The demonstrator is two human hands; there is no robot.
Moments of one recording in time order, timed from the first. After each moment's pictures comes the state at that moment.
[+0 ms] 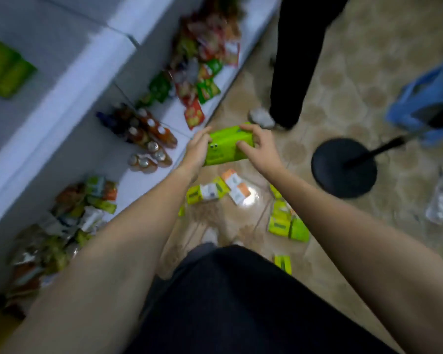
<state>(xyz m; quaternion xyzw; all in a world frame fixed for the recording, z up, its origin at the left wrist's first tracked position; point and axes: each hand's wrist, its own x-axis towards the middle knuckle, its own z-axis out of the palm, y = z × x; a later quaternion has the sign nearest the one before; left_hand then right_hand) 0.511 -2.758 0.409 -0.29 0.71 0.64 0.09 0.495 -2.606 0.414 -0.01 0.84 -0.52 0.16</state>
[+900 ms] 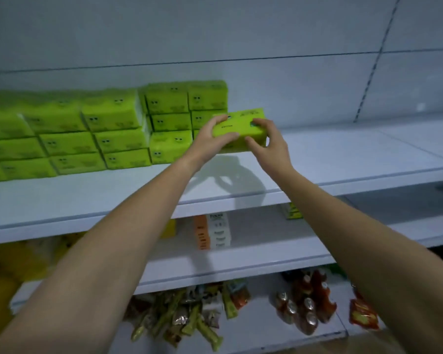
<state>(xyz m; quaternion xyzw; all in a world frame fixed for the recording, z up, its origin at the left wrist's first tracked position) 0.756 -3.221 0.756 -0.29 0.74 0.45 -0.40 0.633 -3.139 0.733 -0.52 0.63 -0.57 0.03</state>
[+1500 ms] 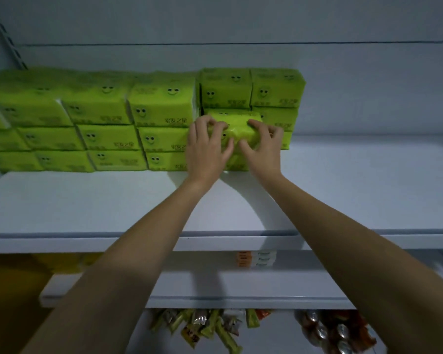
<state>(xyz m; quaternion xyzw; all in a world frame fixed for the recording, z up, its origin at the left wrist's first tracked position) 0.835 -3.352 0.698 -0.41 0.76 -0.16 -0.47 0.718 -3.304 0.704 -0.52 0.63 -0.57 0.05</state>
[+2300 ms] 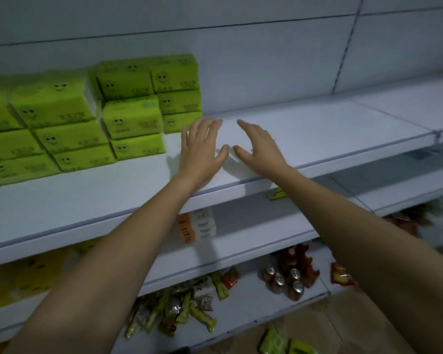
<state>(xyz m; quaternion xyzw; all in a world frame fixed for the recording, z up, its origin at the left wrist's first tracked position) 0.730 -3.233 0.692 -0.30 0.90 0.00 -0.31 0.597 -3.144 0.692 -0.58 0.74 -0.34 -0.03</state>
